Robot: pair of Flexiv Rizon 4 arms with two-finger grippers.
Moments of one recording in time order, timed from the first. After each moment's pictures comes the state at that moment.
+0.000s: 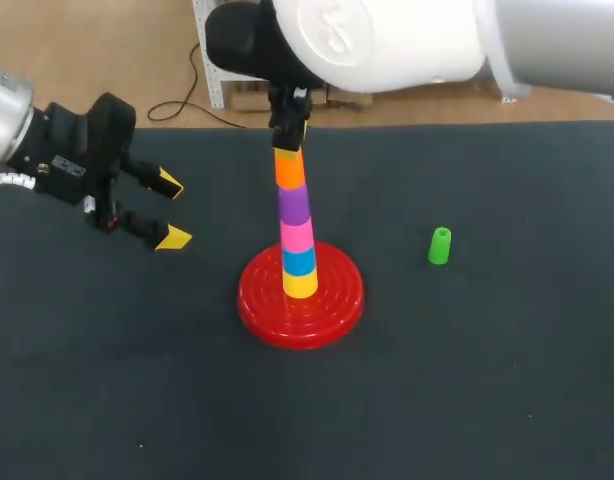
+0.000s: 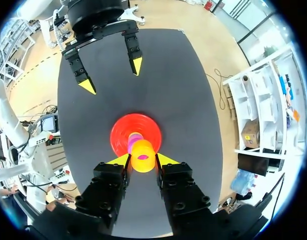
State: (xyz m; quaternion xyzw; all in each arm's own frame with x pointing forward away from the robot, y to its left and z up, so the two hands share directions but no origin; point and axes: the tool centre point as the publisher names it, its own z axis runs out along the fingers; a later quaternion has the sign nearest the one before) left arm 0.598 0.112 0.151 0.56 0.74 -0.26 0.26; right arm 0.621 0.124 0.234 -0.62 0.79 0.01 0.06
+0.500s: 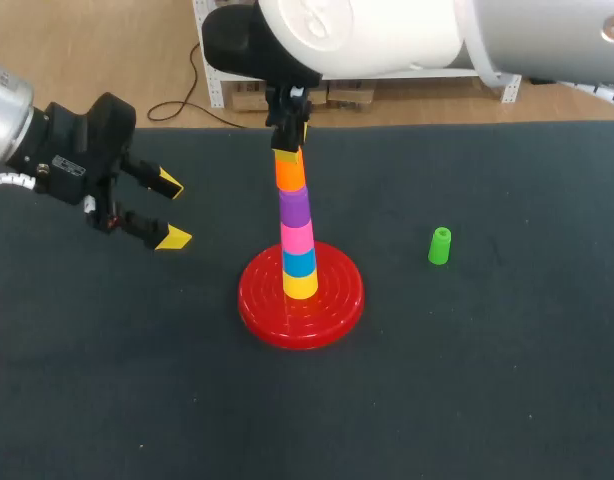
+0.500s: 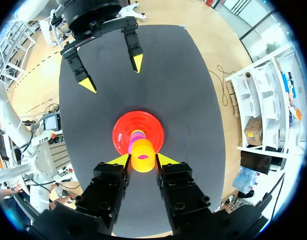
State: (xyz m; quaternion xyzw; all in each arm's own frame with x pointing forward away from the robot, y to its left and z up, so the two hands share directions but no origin) left arm 0.598 0.112 0.151 0.56 0.74 -0.26 0.26; right arm 0.621 0.123 0.233 -0.61 0.79 0.01 0.04
